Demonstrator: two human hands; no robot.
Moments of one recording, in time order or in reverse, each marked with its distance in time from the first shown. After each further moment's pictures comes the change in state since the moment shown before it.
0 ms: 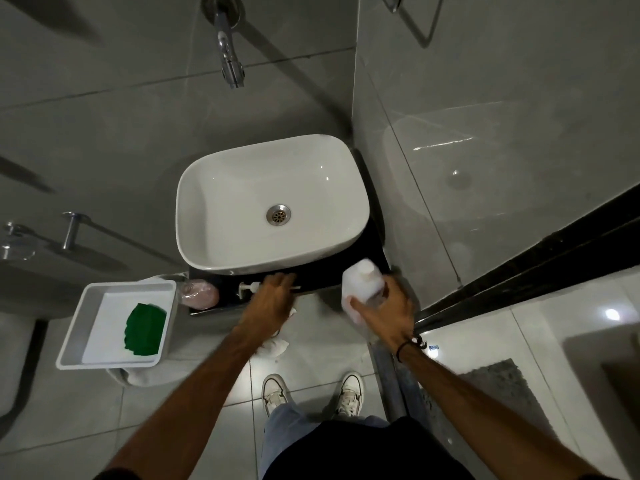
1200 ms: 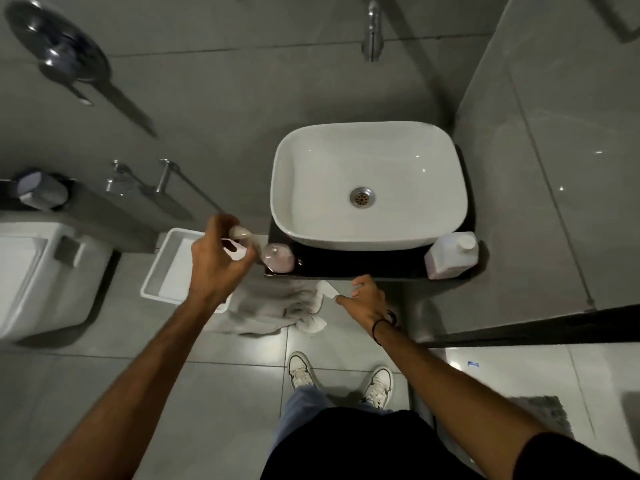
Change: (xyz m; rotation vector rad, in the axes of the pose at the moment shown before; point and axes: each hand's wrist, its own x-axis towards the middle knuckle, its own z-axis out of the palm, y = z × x) left_hand -0.118 -0.134 -0.149 -0.351 0.665 -0.342; right_hand -0.041 -0.087 0.156 -0.074 -0.429 0.141
